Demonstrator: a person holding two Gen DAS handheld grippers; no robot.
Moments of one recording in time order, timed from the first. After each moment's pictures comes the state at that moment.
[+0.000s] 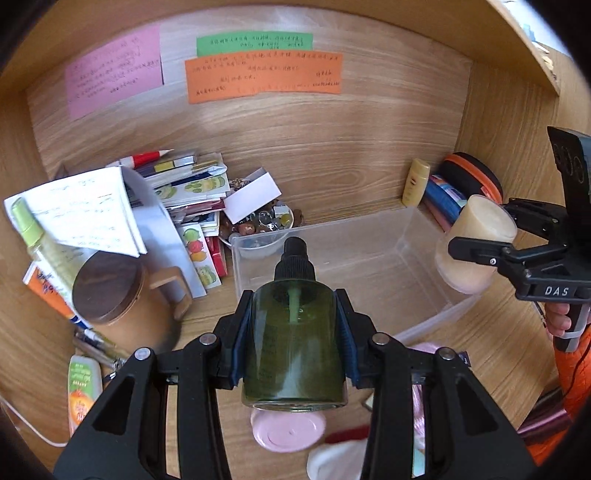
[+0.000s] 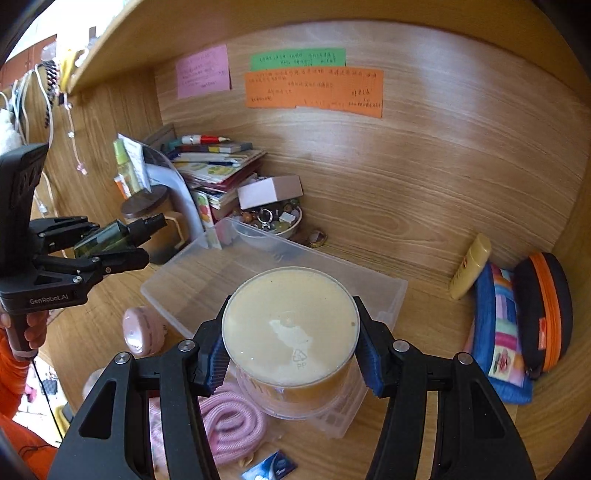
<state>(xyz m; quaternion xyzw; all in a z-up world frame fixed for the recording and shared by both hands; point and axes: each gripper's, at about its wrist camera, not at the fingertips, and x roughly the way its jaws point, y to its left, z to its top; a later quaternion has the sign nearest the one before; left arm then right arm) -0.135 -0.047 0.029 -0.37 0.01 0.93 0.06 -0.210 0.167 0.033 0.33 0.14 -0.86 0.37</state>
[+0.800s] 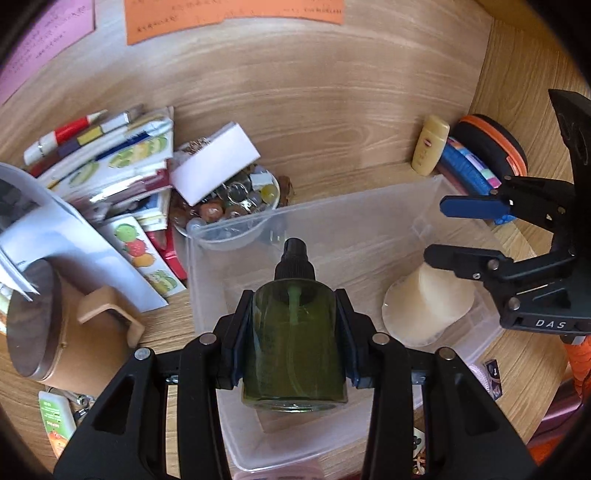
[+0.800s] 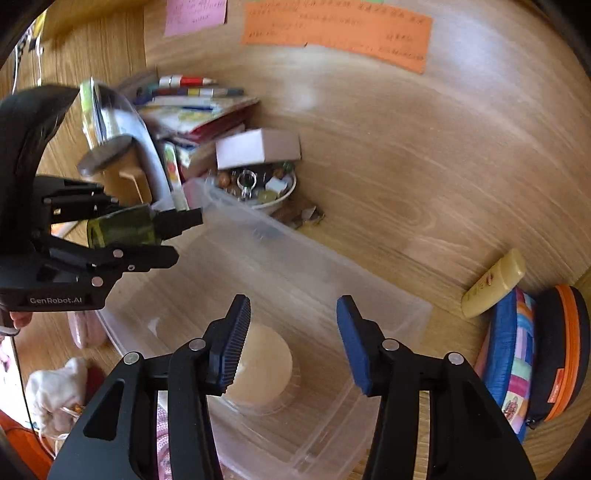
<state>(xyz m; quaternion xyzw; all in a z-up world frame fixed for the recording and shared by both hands) -0.212 -0.035 -0.022 -0.45 0.03 0.89 0.09 -0.256 0.121 -0.012 0.37 0.21 -0.83 0.37</state>
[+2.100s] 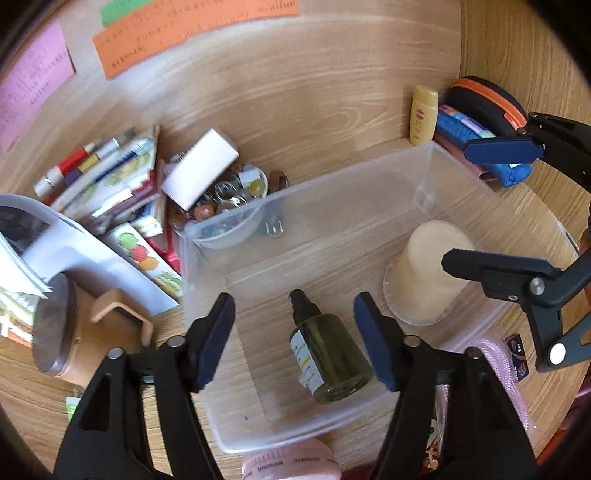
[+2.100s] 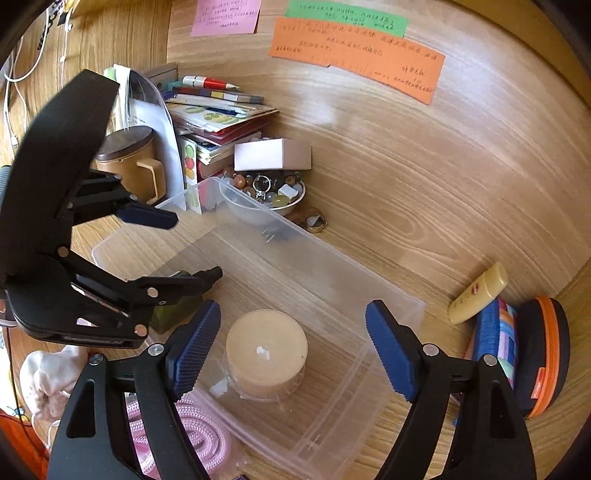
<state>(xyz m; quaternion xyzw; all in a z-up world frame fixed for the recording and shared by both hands) -0.197 0.008 -0.014 -0.43 0.11 0.89 0.05 -0.218 0.127 -0.002 0.32 0.25 -0.84 0.35</state>
